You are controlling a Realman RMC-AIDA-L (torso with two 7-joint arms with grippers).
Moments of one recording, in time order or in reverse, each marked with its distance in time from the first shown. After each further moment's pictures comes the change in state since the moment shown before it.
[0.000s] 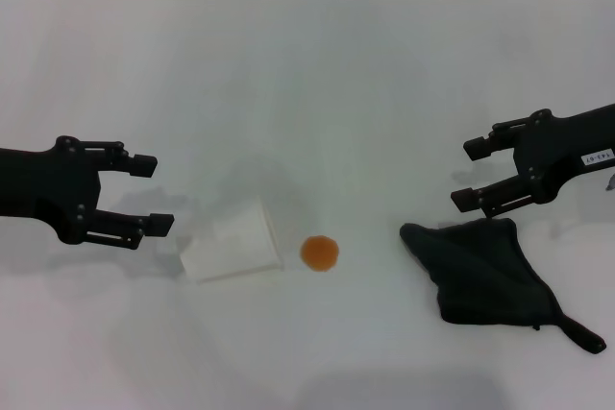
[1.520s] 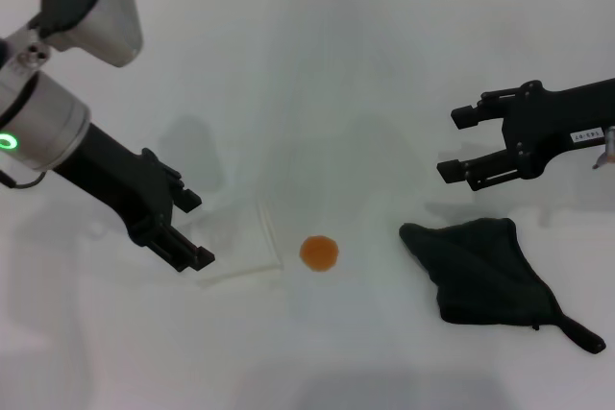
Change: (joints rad) left arm -0.288 -0.116 0.195 0.106 0.466 0.013 -0.365; right arm -0.007 0.003 -0.014 -0.007 0.085 0.052 -0.068
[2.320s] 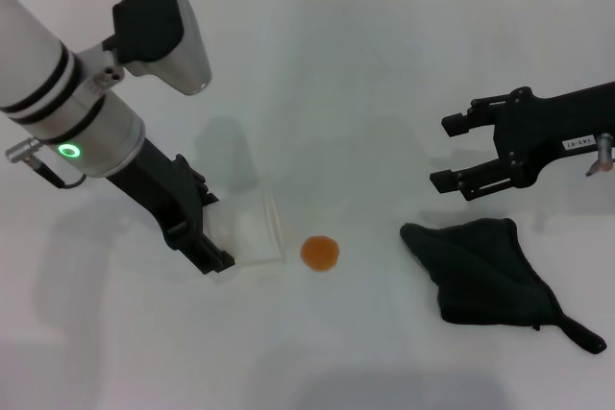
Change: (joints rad) left arm -0.033 -0.018 0.198 -0.084 -0.010 -0.177 -0.064; right arm 0.000 0.000 -0.036 0.002 0.014 0.000 -0.025
